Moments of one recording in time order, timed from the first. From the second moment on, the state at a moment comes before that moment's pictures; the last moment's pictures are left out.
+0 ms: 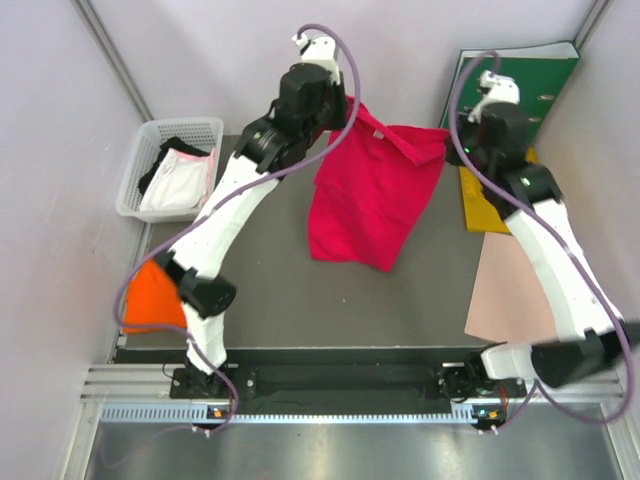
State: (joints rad) left arm -0.69 1.84 2.31 -0.67 -0.29 -0.31; right arm 0.31 1.25 1.55 -0.57 0.21 0.29
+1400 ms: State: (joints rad) left arm -0.62 1.05 1.33 -0.89 -0.46 -0.68; right arm 0.32 0.91 1.15 -0.98 -0.17 0.33
